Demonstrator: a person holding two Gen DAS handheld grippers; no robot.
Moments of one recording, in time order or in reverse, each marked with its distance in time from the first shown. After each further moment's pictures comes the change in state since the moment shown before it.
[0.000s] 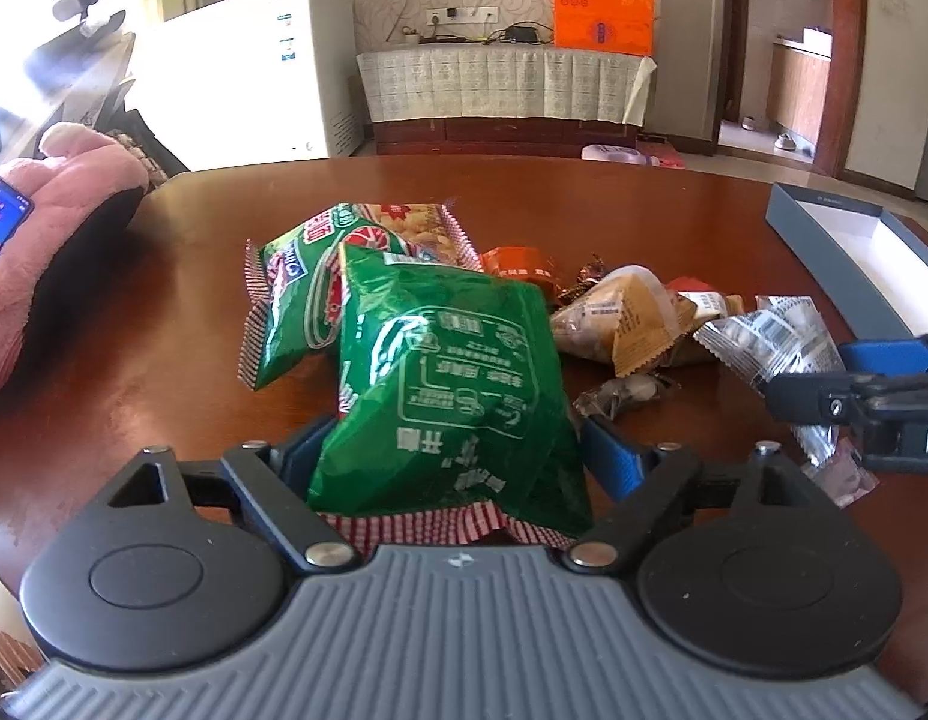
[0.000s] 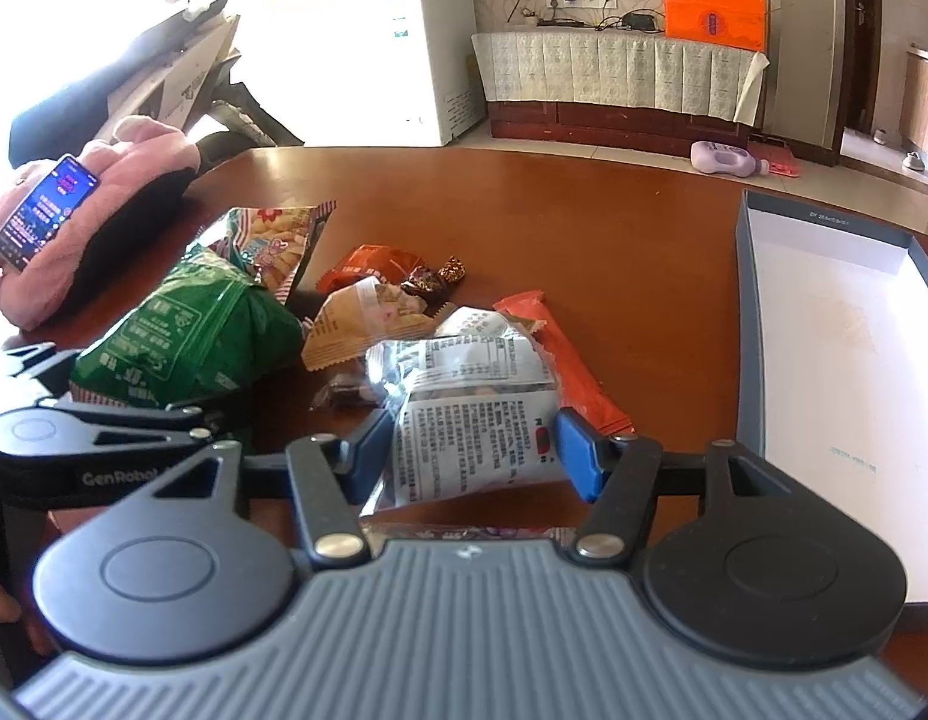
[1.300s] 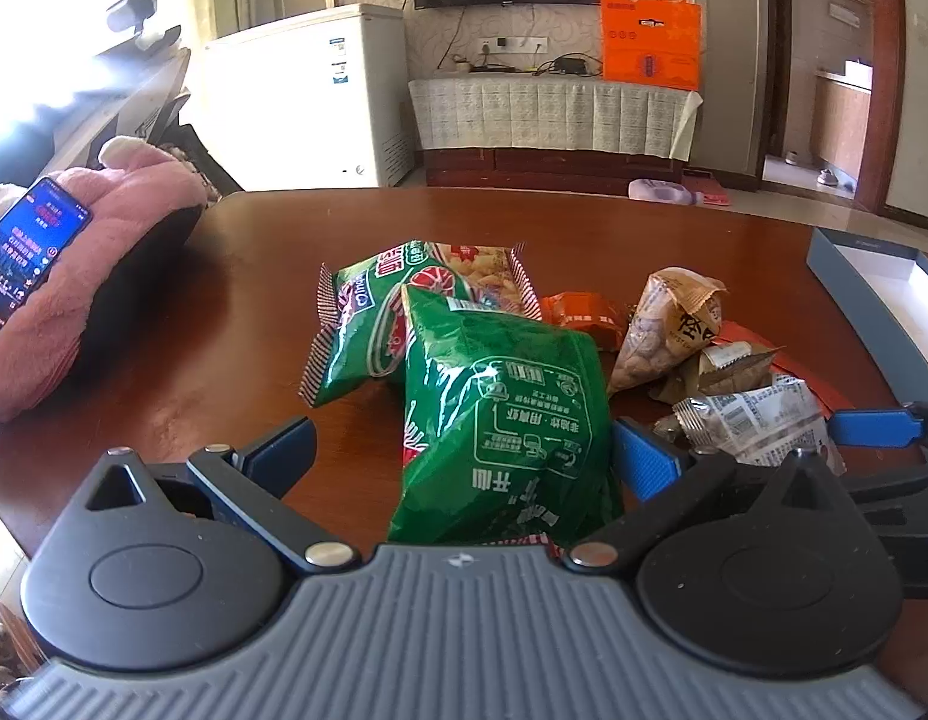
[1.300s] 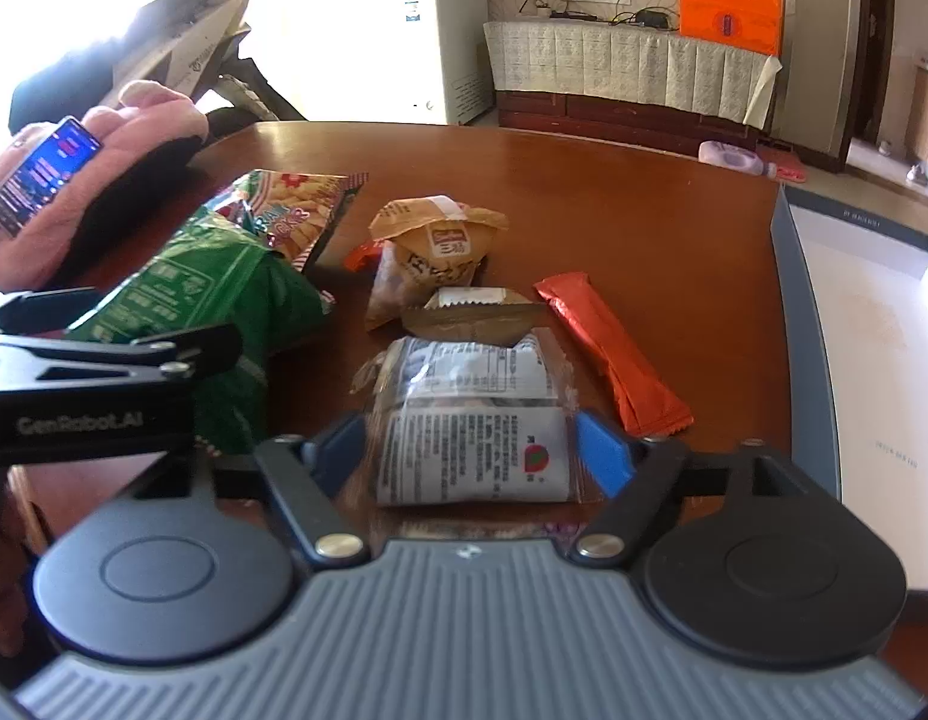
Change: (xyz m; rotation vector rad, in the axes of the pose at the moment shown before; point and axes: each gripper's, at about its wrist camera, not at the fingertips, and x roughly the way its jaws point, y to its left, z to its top) left arm -0.019 0.017 0.003 -0.050 -0.059 0.094; right arm 0.023 0.031 -0.008 -0.061 0.026 -0.021
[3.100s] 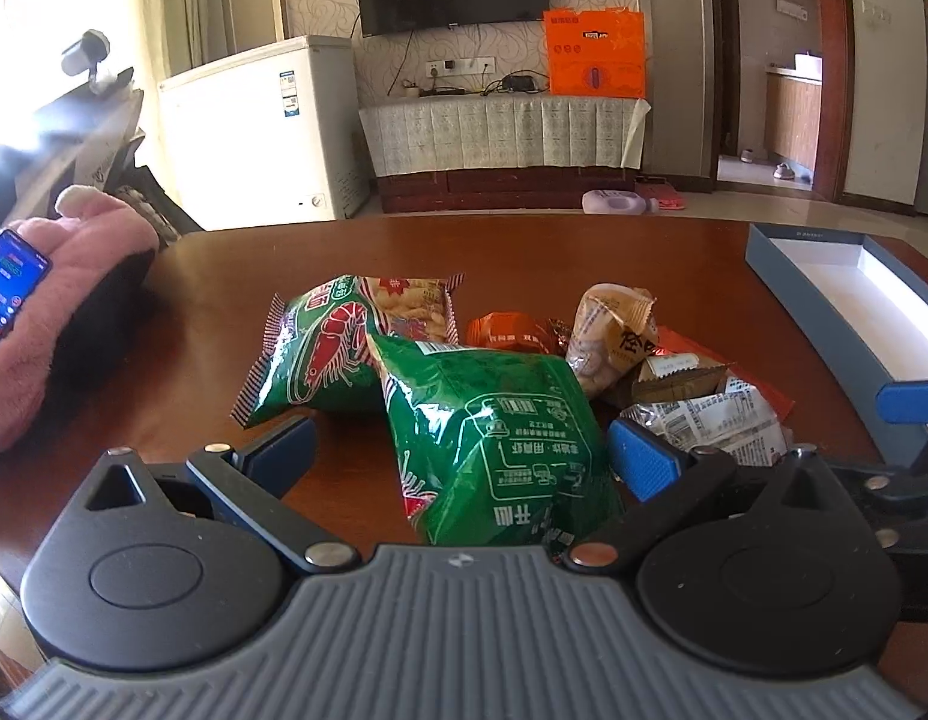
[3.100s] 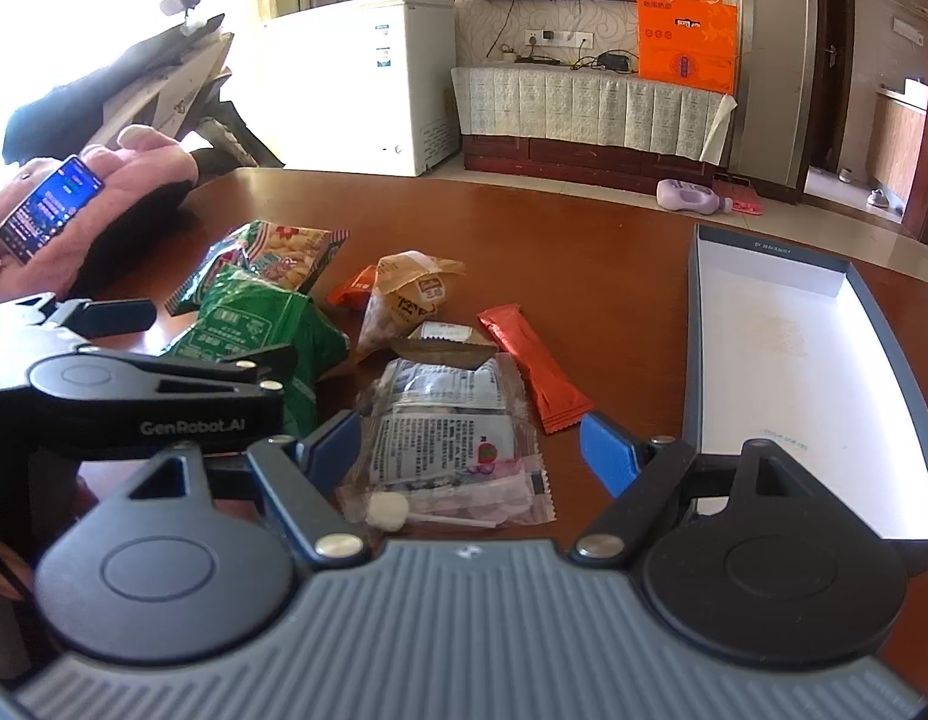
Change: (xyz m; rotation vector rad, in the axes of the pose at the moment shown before) left arm -0.020 -0.022 0.011 0.070 -0.048 -0.081; right arm -0.061 -0.009 -0.011 0.021 -0.094 -0.049
